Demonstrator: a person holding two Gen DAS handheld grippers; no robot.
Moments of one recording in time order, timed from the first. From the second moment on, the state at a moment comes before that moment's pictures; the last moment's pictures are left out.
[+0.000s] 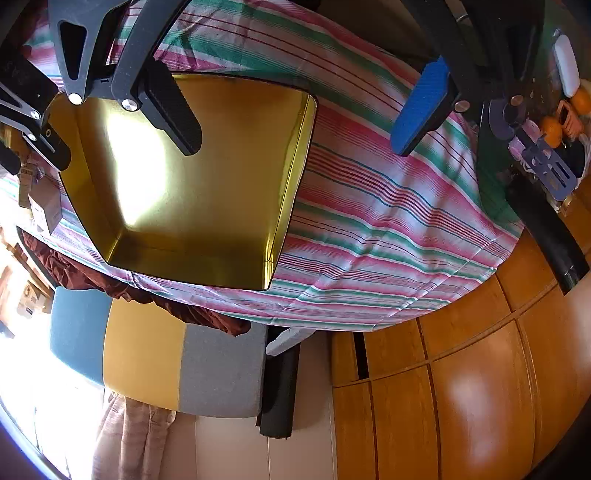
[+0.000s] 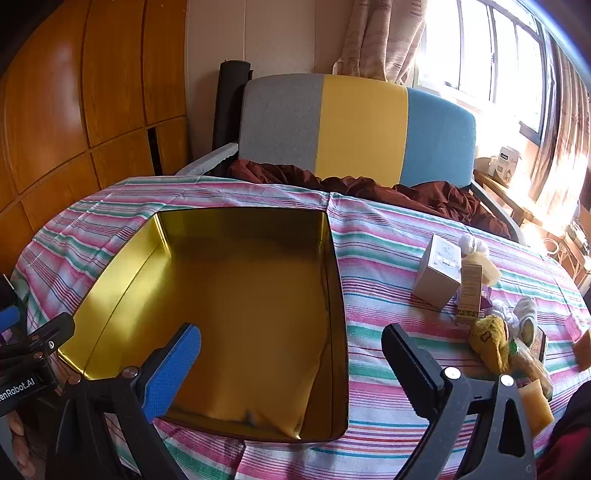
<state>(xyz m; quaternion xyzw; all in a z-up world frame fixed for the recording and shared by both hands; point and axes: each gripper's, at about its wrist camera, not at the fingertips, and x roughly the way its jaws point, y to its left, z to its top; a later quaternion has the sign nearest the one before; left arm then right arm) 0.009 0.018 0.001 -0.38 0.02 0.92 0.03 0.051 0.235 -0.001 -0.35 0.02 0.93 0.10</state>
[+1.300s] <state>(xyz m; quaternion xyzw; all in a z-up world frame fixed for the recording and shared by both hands) 0.002 0.067 0.002 -0.39 -0.01 0.90 0.17 0.057 0.450 0.039 -0.36 0.16 0.89 0.23</state>
